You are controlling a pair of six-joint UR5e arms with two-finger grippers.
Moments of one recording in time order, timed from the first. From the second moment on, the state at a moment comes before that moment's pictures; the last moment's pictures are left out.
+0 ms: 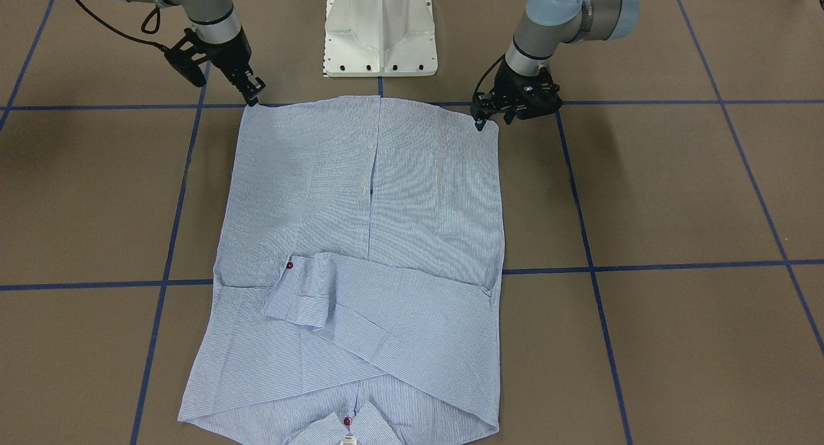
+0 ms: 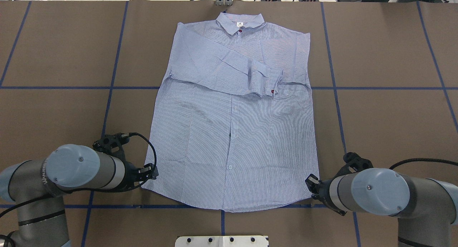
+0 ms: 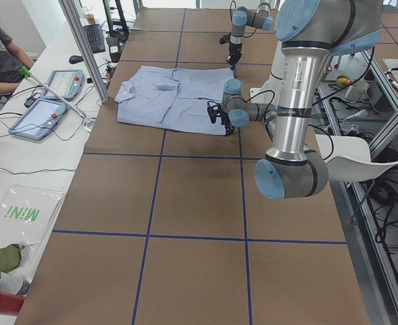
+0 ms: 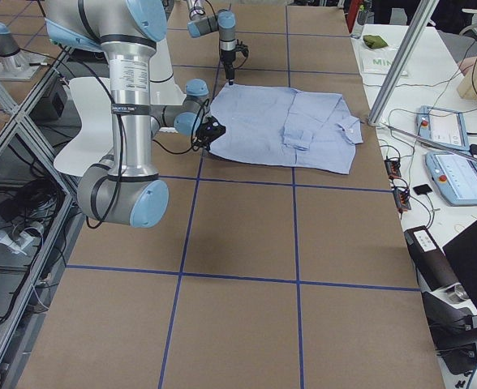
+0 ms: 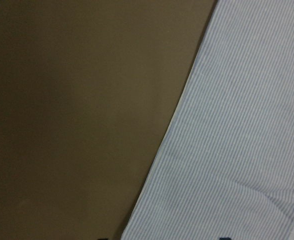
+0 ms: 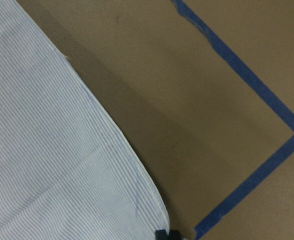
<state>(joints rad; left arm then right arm) -0.34 -1.73 -1.95 -1.93 -1.80 -1.67 0.24 -1.55 2.15 -1.37 1.70 2.19</state>
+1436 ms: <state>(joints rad) -0.33 -1.73 -1.94 -1.93 -1.80 -1.67 0.24 -1.55 2.15 -1.37 1.69 2.19</state>
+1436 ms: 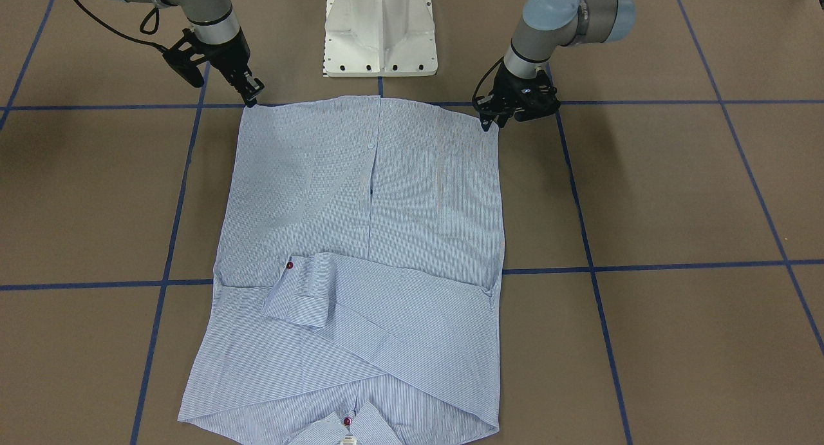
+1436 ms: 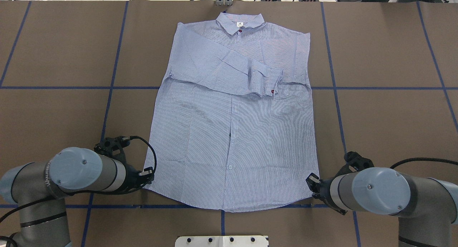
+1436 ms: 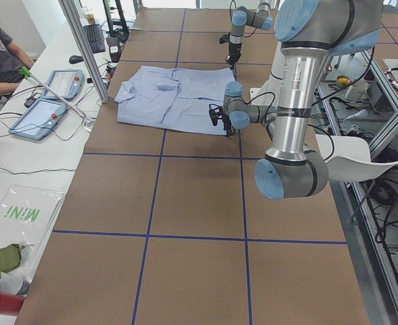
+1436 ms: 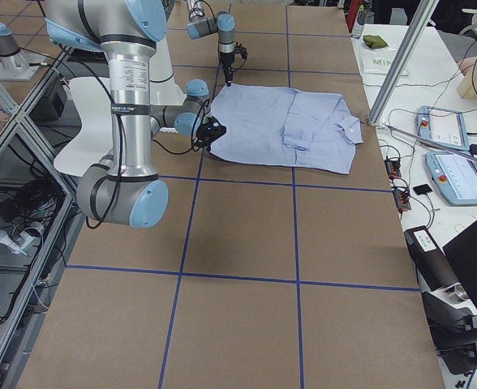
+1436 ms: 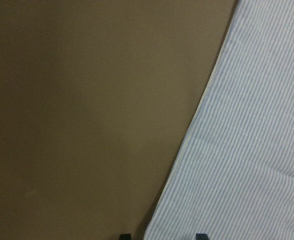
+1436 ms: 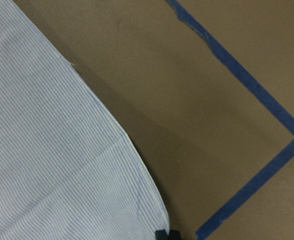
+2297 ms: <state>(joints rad) -0.33 -1.73 -1.97 -1.93 -1.80 -1.68 0.24 -1.56 2.15 -1.37 1.69 2.19</state>
